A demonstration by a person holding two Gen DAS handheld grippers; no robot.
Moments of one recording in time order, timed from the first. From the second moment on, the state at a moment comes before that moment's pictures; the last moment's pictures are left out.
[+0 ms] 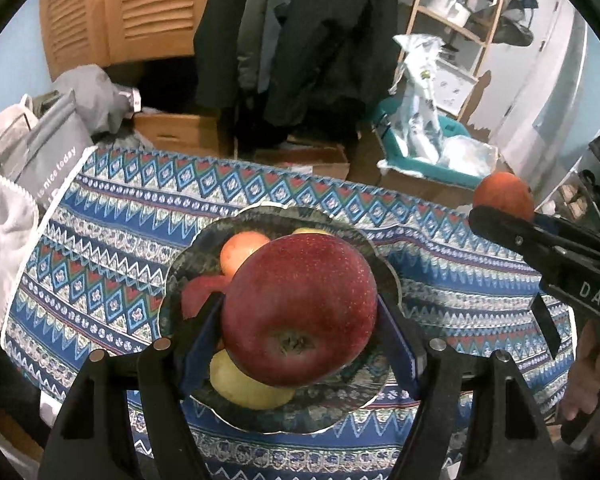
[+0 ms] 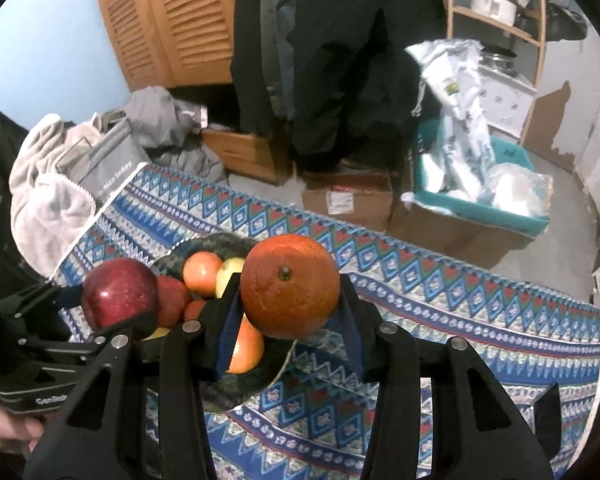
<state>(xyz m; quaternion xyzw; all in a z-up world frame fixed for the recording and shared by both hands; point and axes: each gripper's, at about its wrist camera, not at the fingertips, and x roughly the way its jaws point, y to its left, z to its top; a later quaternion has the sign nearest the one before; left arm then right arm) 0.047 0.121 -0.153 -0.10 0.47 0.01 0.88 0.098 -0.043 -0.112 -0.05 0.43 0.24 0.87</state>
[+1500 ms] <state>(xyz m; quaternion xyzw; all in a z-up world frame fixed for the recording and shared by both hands) 0.056 0.133 -0.193 -0.10 0.51 0.03 0.85 0.125 -0.012 -0.184 -0.05 0.50 0.26 0.83</state>
